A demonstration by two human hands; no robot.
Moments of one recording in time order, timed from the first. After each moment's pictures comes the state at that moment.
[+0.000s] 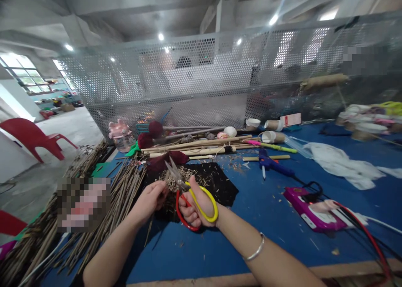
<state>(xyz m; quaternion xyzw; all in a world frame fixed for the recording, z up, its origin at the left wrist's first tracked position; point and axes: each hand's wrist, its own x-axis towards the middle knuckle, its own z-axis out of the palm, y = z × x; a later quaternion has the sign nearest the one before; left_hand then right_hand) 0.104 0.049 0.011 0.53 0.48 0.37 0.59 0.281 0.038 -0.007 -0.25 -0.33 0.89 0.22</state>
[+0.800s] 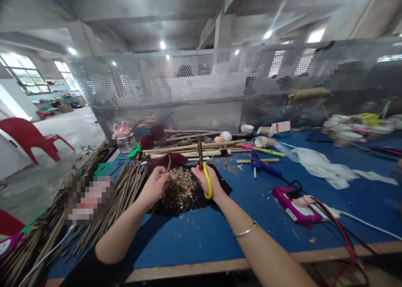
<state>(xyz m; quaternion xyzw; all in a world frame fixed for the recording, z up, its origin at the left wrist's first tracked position) 0.116 0.058 0.026 0.56 0.46 0.46 0.51 0.304 0.069 0.001 -0.48 -0.55 0.41 0.55</state>
